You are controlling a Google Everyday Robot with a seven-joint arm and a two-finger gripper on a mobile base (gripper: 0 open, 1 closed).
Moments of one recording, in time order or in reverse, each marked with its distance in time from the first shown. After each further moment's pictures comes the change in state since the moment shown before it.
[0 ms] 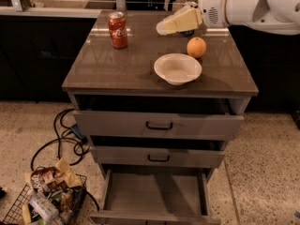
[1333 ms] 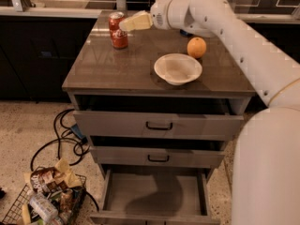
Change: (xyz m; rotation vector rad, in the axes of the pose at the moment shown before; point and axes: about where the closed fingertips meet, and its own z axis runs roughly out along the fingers) arm 0.016 -0.021 0.192 -0.063 -0.085 0.109
